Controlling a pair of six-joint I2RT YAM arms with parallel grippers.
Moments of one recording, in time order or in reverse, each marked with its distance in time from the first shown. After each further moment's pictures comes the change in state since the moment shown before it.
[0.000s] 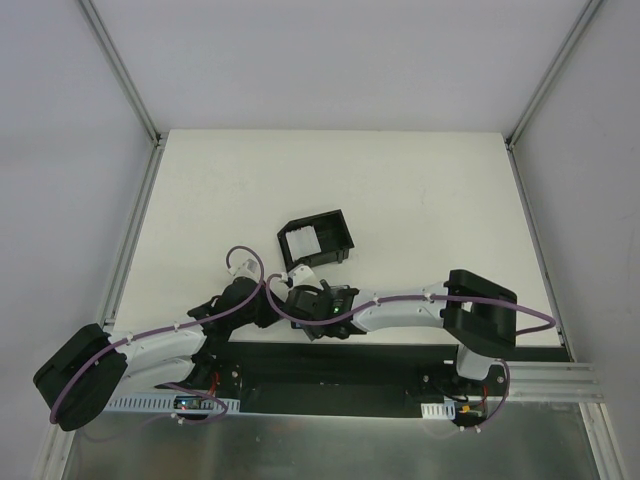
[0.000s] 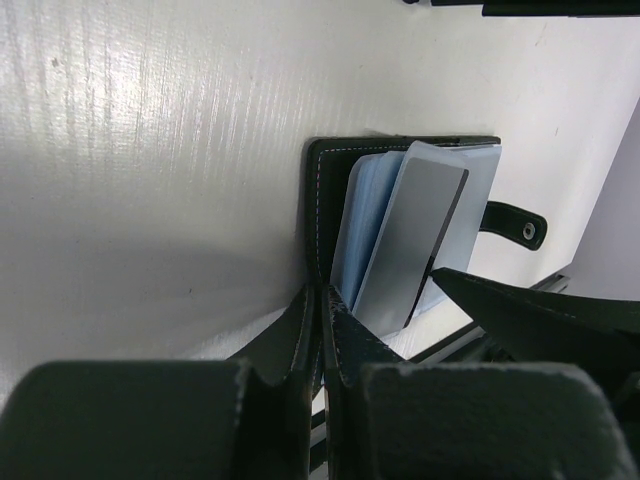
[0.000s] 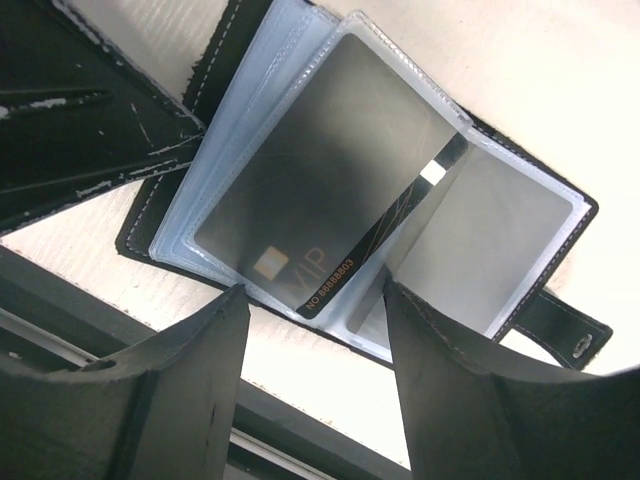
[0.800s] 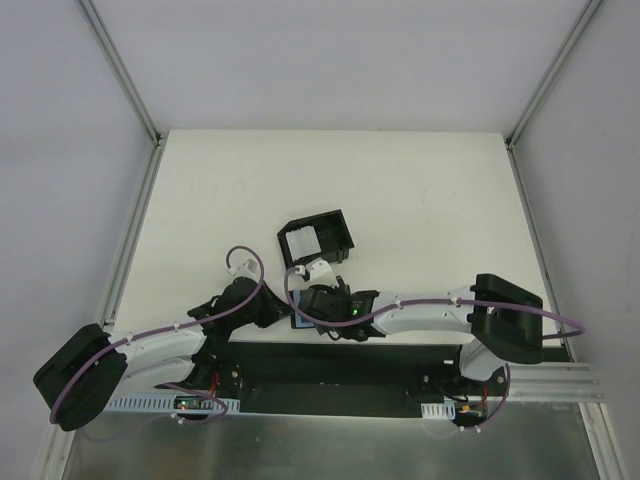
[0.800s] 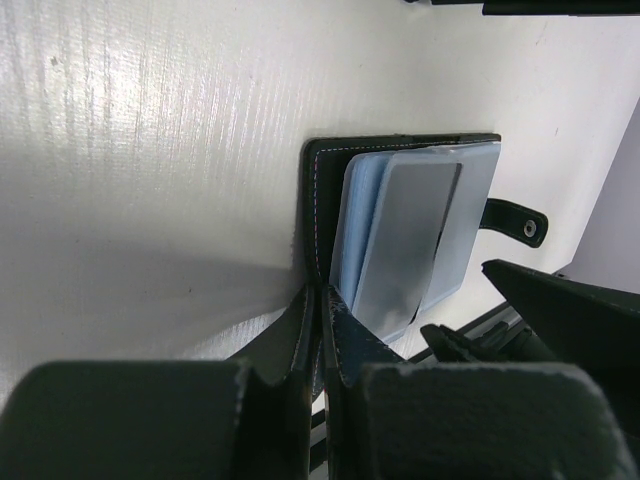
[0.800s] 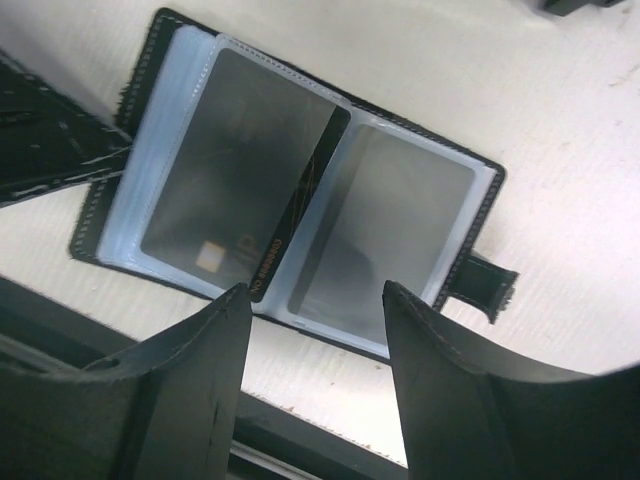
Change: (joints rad) left arm 0.000 0.000 0.000 0.000 0.001 0.000; right arm 0.000 -0.130 -0.116 0.044 0.124 0.075
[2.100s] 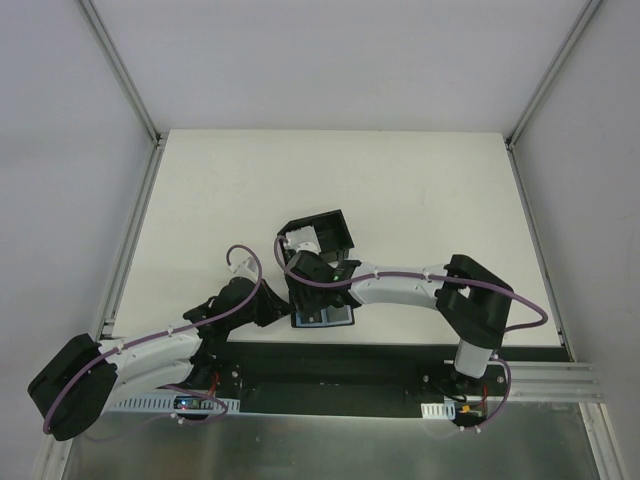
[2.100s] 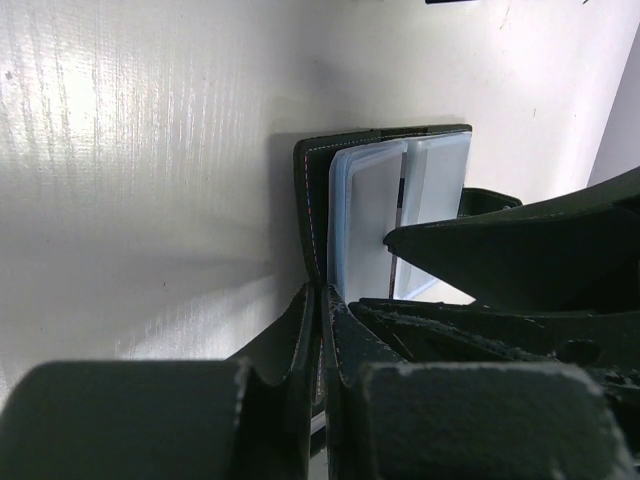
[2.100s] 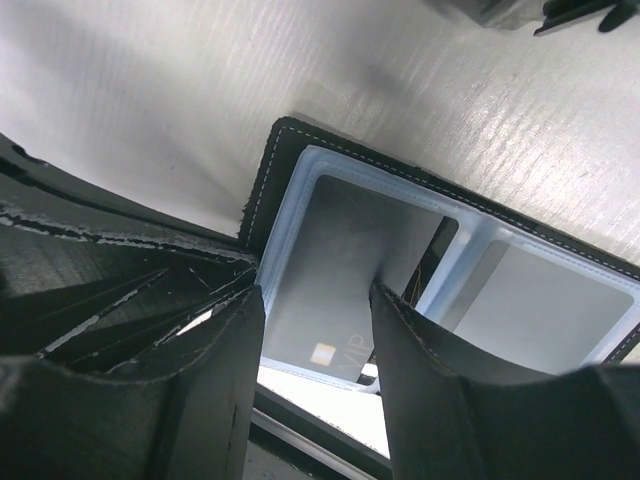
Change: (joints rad) left arm 0.000 -0.079 0.000 -0.030 0.014 0.051; right arm -0.165 0.171 0.223 -0.010 -0.396 0.052
